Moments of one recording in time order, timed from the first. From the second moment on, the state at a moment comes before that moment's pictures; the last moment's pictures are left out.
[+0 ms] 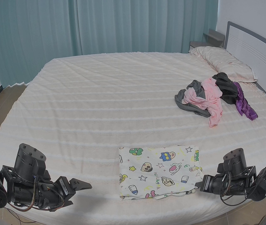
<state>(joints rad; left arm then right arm) -0.54 1.42 -0.38 -0.17 -0.11 -1.15 0.50 1.87 -0.23 -0.84 0.01 0.75</state>
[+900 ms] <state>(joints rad) -0.54 1.43 -0.38 -0.17 -0.12 -1.15 0.47 1.82 -0.28 -0.80 0.00 0.71</state>
